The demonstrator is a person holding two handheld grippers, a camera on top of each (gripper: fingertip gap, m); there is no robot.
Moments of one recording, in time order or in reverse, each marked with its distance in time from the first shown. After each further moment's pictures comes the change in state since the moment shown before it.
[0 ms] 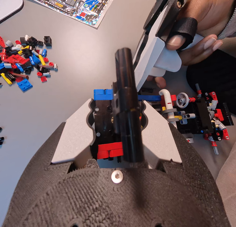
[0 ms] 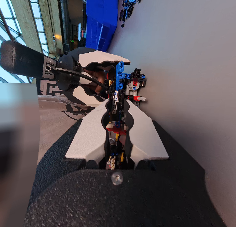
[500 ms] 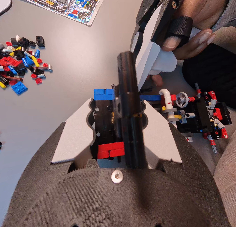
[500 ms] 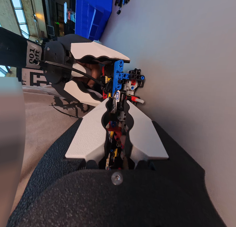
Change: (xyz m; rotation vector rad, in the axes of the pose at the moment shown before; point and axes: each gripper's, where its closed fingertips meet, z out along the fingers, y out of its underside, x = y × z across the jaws) left arm 0.004 0.002 0.000 -0.022 0.045 0.030; right arm 0.003 0.007 0.005 -0.085 0.077 -0.065
